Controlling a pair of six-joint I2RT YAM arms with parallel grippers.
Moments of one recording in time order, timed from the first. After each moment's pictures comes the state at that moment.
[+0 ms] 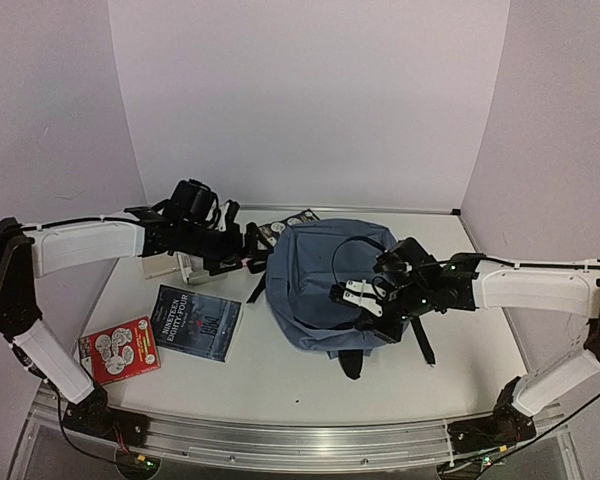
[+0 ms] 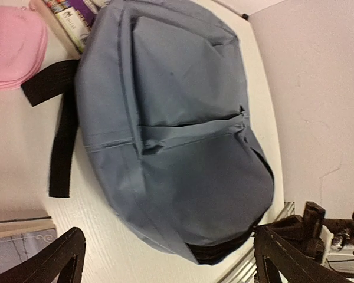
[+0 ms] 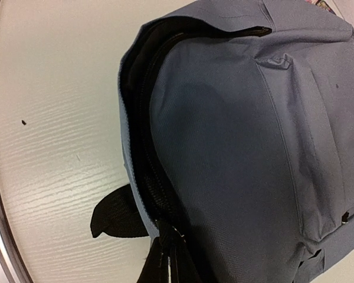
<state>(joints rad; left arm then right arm) -0.64 1.60 1.17 -0.28 0.34 -0.72 0.86 1.43 0.93 -0.49 -0.10 -0.47</state>
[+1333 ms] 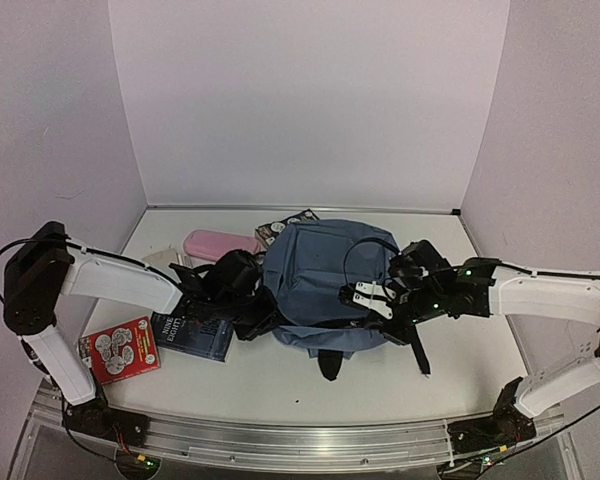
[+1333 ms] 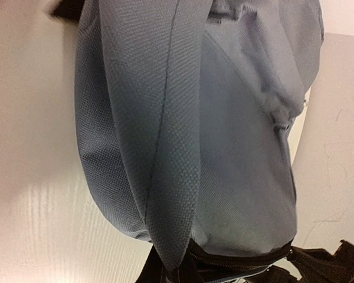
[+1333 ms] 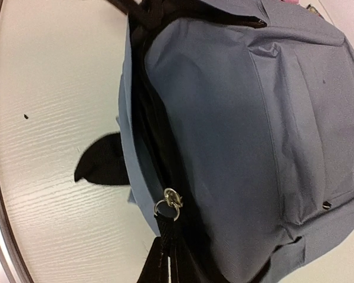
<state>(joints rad) -0.98 1.70 0.95 -0.05 0.08 -1.39 0.86 1.35 0.89 -0.48 -0.08 -0.49</state>
